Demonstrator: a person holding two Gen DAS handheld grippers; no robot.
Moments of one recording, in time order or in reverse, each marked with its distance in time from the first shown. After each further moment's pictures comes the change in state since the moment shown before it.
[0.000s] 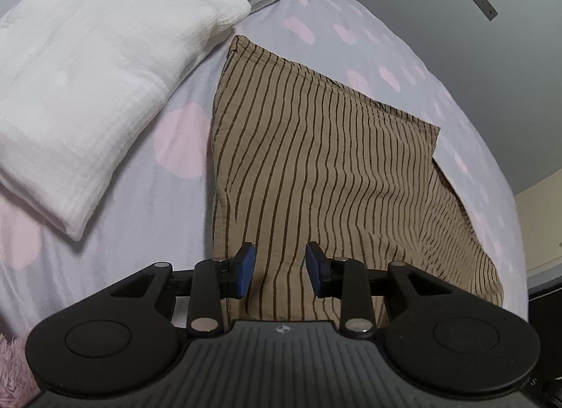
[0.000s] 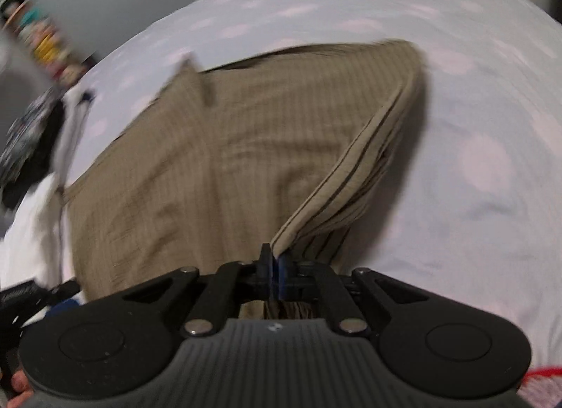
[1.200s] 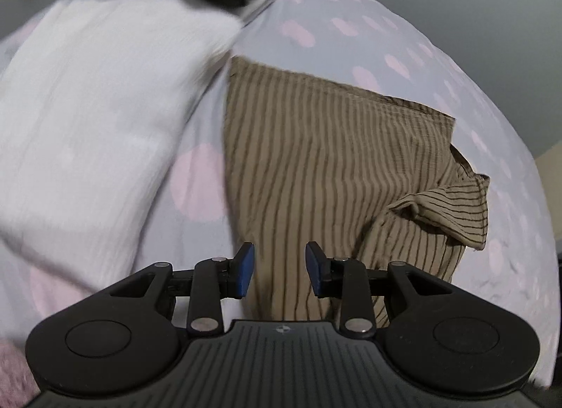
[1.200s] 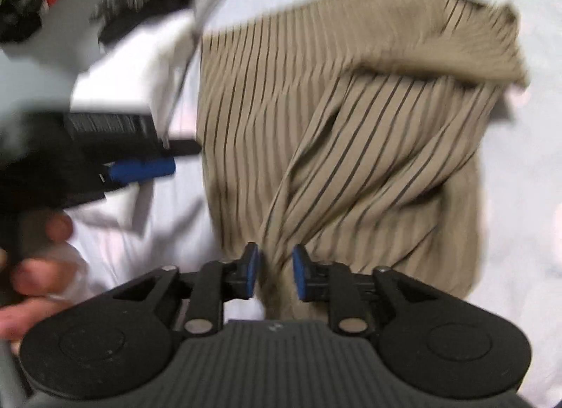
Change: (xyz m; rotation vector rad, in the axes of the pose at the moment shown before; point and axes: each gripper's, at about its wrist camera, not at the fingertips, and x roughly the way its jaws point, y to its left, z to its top) left arm 0.001 -0.022 0.039 0.185 0.037 0.114; right arm 0.032 0.125 -0.029 -0.356 0.236 0.232
